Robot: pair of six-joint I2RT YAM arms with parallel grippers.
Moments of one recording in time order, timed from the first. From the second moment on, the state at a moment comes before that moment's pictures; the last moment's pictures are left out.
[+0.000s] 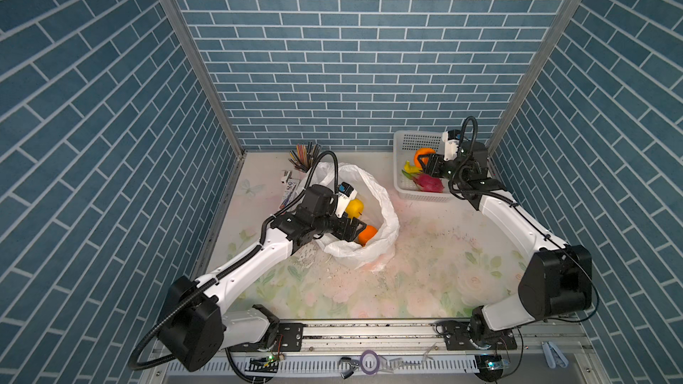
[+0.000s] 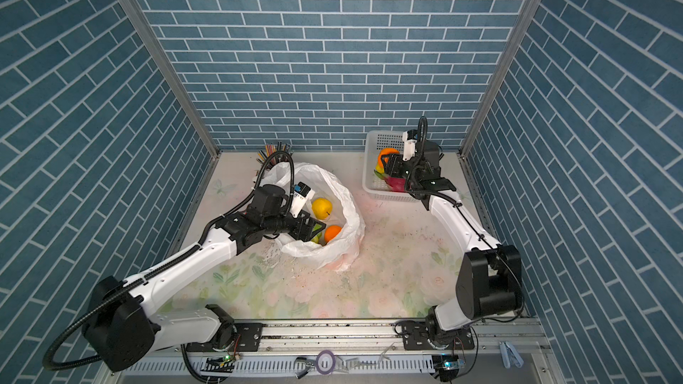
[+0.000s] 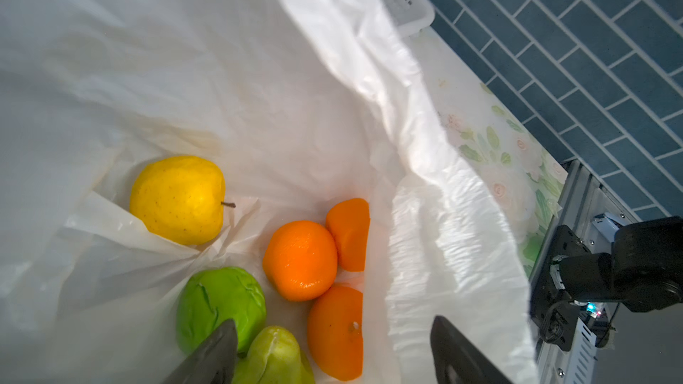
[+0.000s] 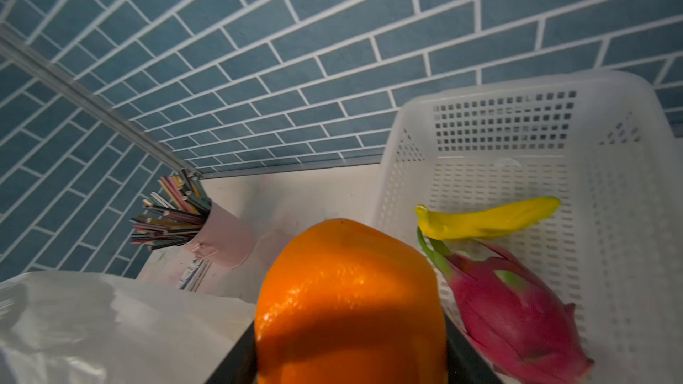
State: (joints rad) left arm -0.61 1.23 0.92 -0.33 0.35 -0.13; right arm 0.22 1.55 1.25 -0.14 -0.28 0.34
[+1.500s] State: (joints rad) left arm -0.64 1.10 0.93 -0.27 0.24 -0.07; right arm 0.25 2.01 1.64 -0.61 -0.23 0.19
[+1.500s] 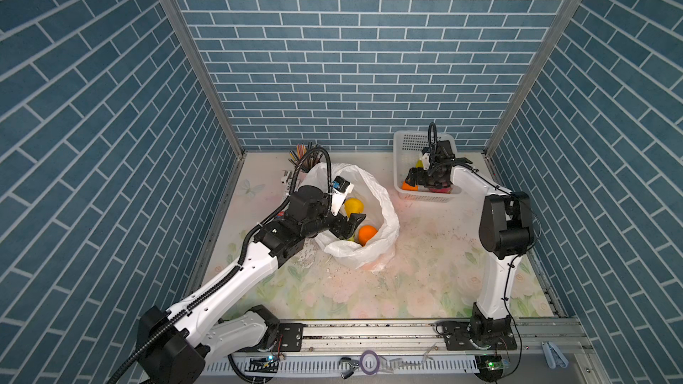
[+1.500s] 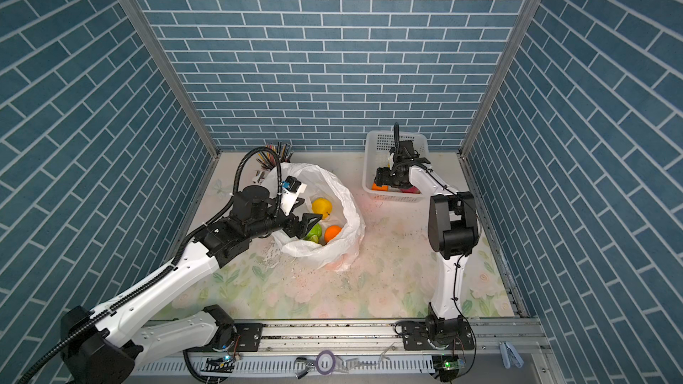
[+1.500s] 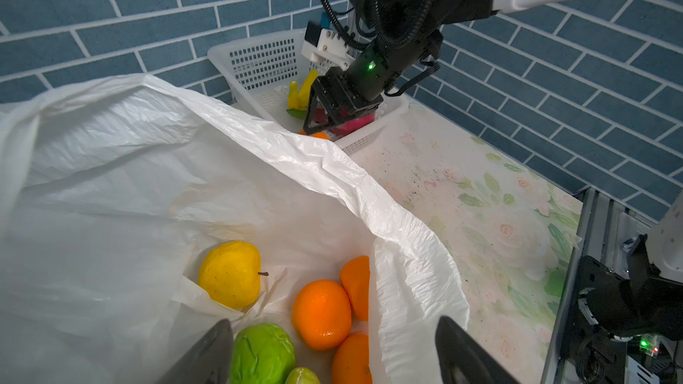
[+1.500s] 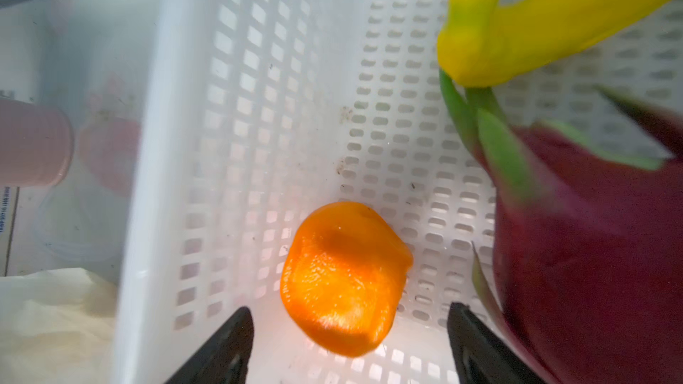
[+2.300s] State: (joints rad) left arm -0.98 1.01 0.50 -0.17 0.06 -0.40; right arm 0.76 1.33 1.01 -0.34 -0.09 0.27
